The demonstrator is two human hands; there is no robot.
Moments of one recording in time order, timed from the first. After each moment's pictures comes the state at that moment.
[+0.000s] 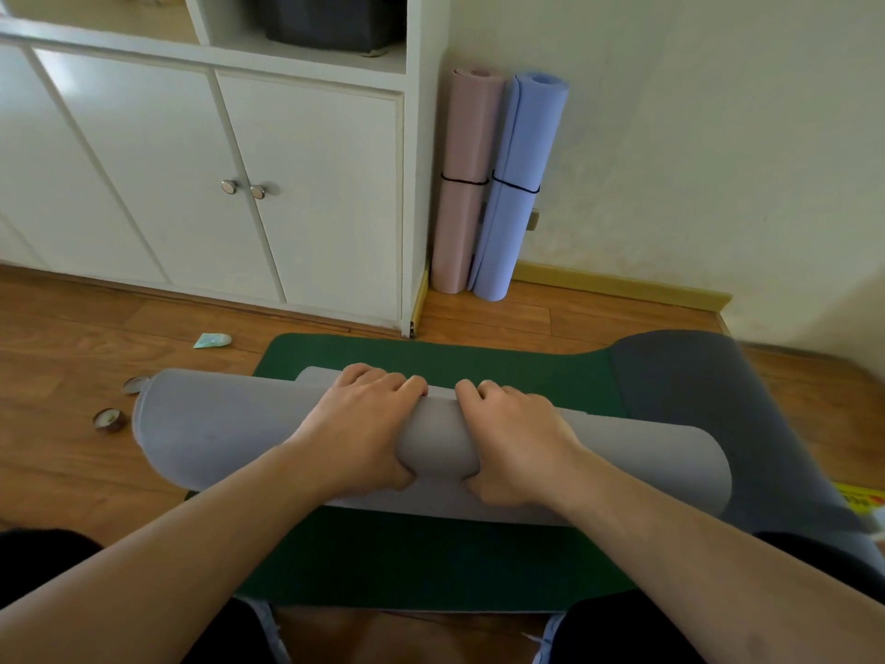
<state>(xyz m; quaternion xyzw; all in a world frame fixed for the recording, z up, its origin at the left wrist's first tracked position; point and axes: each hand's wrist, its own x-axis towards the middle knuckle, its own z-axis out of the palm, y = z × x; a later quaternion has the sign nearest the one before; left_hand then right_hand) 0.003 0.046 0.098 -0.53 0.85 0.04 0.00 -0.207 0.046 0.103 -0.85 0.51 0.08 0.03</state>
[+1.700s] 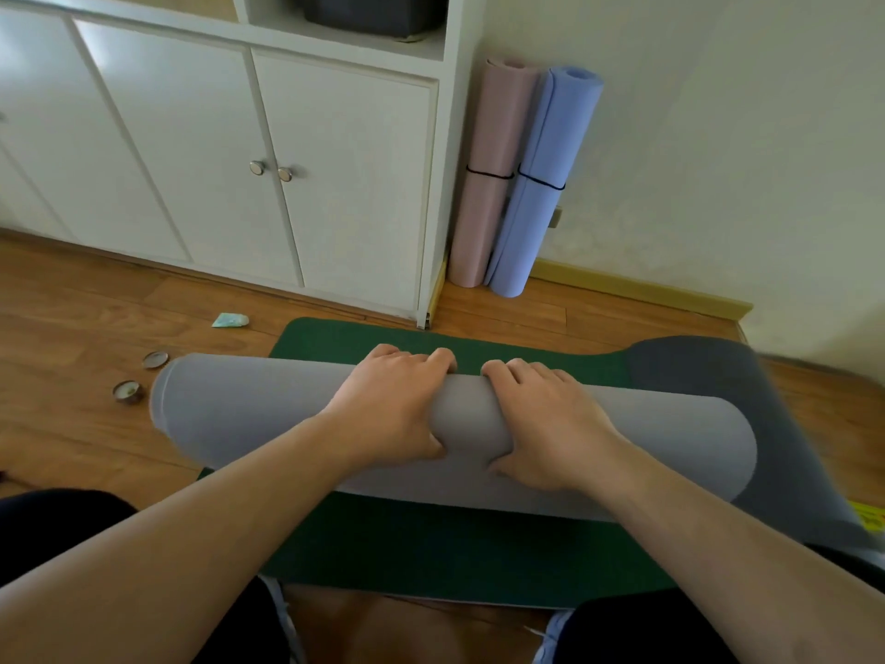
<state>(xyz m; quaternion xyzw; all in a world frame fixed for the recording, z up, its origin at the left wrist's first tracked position) 0.000 0.040 0.101 -0.54 0.84 0.06 -0.05 -0.209 0.043 0.116 -0.86 0.50 0.08 0.00</state>
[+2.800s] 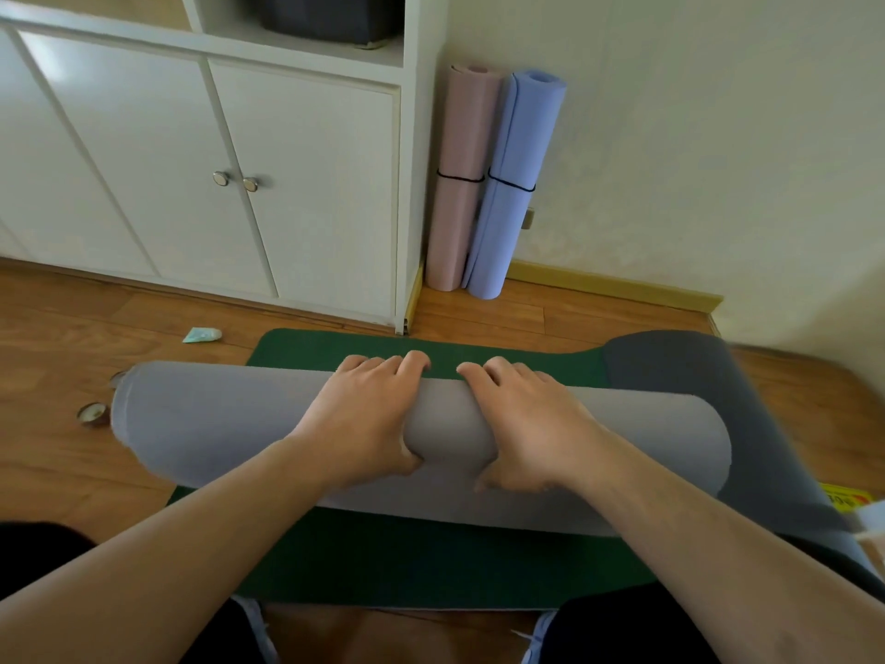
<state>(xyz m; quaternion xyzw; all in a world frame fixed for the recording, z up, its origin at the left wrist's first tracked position) -0.009 0.042 0.099 -0.54 0.84 0.04 -0.06 -0.224 0.039 0.123 -0.85 0.52 0.10 0.04</state>
